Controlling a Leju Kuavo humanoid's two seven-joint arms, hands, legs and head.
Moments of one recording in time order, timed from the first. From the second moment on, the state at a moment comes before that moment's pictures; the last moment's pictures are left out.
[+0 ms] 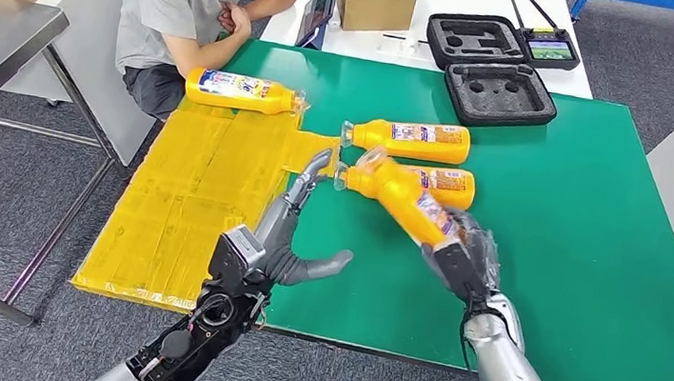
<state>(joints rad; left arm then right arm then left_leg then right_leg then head) -0.35 -0.17 -0.55 -1.19 -0.03 0.07 -0.70 -0.53 -0.05 0.28 -0.55 0.42 -0.46 -0.69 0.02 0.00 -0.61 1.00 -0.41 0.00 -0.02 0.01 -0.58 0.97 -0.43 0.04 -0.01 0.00</state>
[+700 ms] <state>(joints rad) -0.32 -0.21 -0.47 -1.19 -0.01 0.13 -0.70 -0.43 -0.09 0.45 -0.88 0.22 -0.55 -0.70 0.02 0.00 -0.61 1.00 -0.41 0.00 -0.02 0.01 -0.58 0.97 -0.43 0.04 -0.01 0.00</state>
